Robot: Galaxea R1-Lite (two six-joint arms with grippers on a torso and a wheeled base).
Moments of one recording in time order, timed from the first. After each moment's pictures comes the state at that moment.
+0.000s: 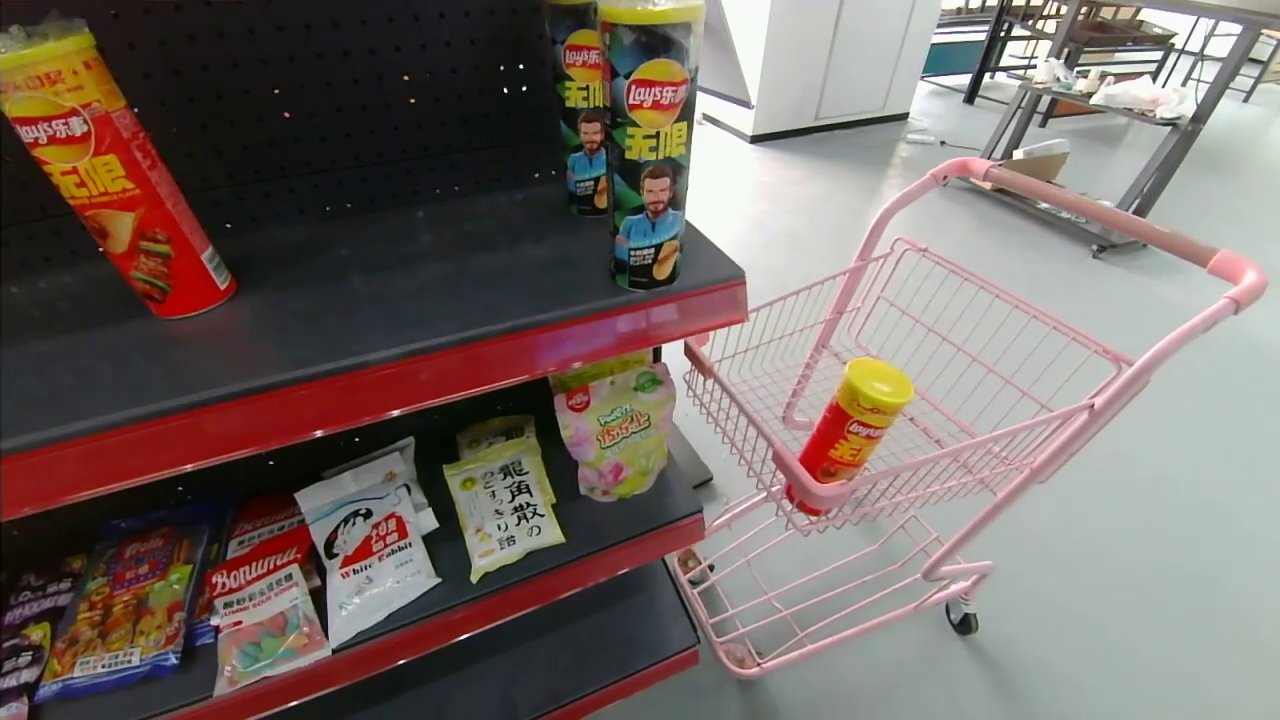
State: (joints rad) left arm 0.00 0.00 0.00 0.00 0.02 -0.01; right arm 0.00 0.00 0.00 0.00 -0.01 0.01
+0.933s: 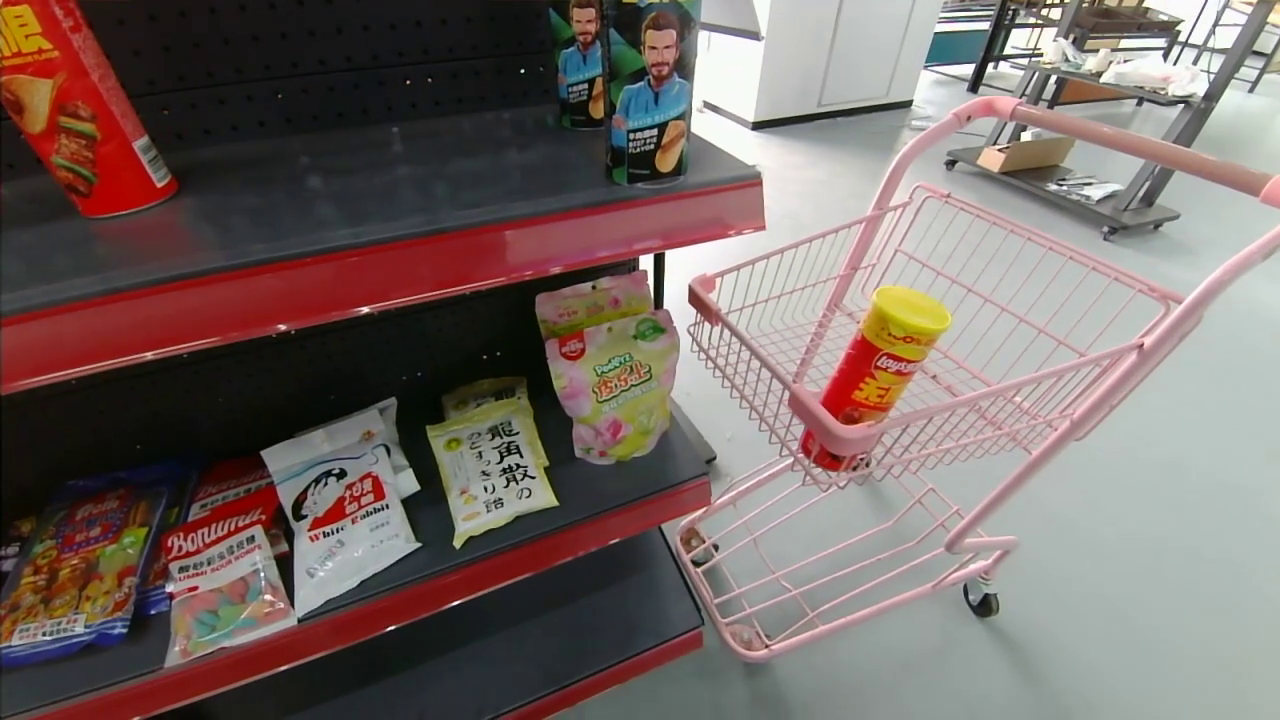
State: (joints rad) left arm 0.00 0.00 0.00 0.00 0.02 -0.01; right arm 0.00 0.00 0.00 0.00 -0.02 -0.01
